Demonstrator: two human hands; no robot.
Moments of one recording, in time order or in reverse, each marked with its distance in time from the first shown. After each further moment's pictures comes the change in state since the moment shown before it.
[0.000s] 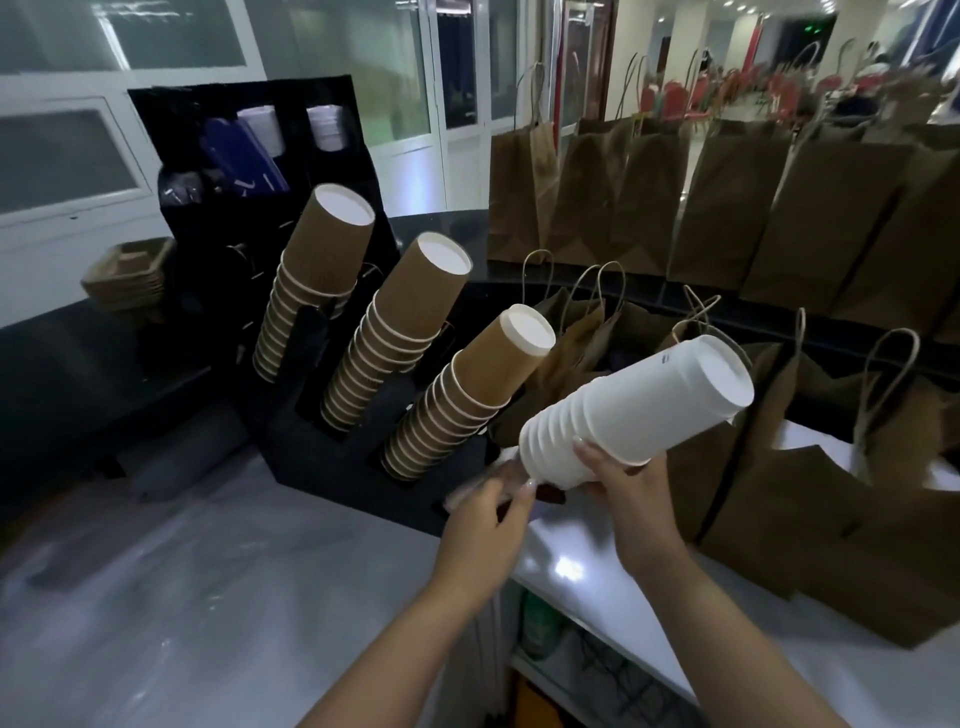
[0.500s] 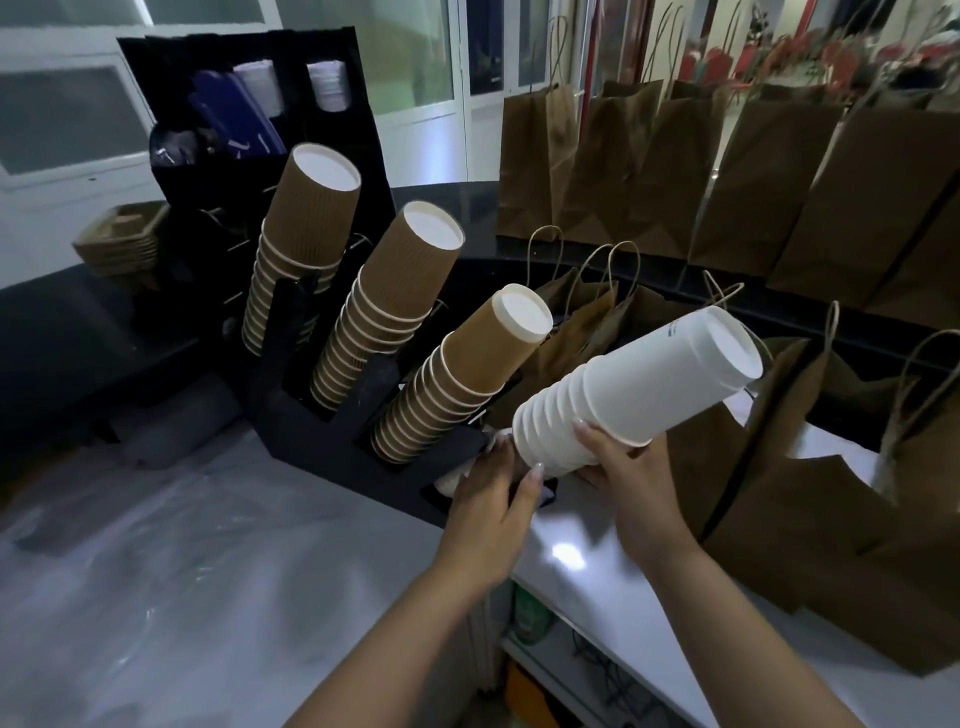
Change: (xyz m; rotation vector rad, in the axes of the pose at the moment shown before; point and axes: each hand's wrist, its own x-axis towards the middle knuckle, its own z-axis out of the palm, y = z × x) left_hand 0.029 -0.025 0.032 0.152 0.016 0.111; right_hand 0.025 0.010 -0.014 -0.004 -0.080 0.071
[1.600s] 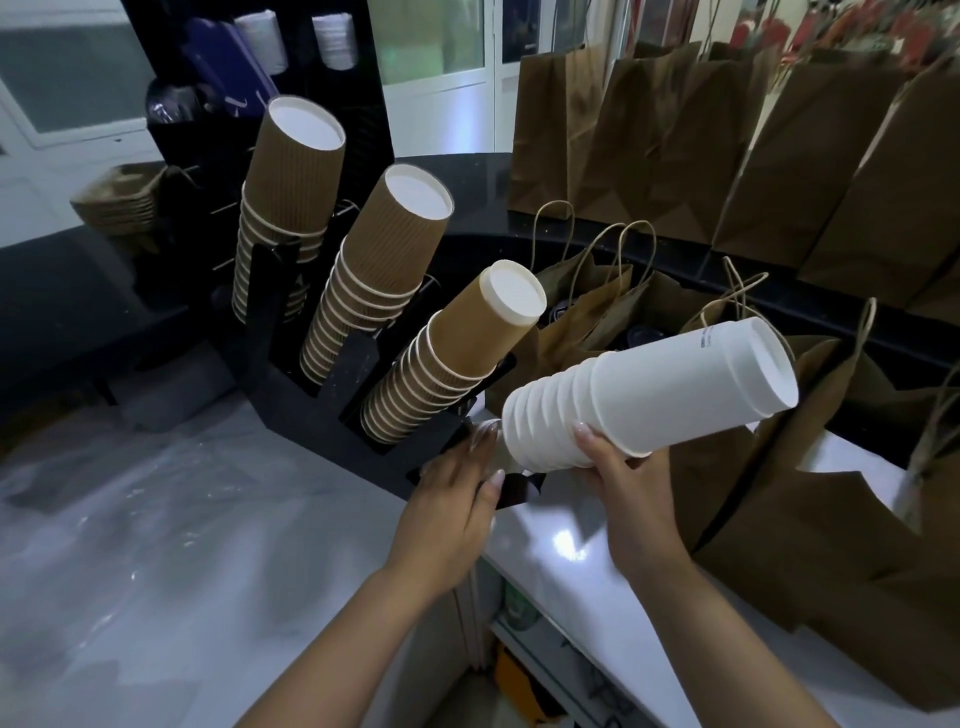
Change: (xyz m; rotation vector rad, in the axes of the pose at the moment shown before) left_hand -0.008 -0.013 -0.002 0.312 0.078 0.037; right_hand 0.000 0.012 -0.014 0.025 -0.007 0.033
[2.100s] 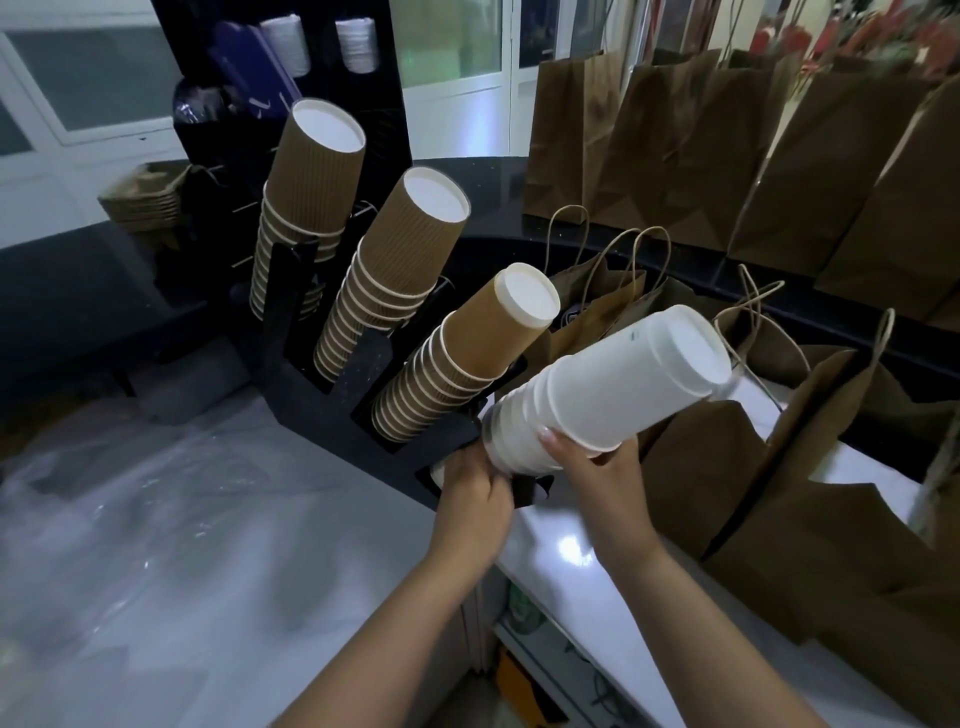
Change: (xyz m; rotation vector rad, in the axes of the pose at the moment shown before) left_hand 0.018 0.016 0.016 -0.447 0.119 -0.372; right_hand 0.012 0.013 0.019 -0.035 -0.099 -0.066
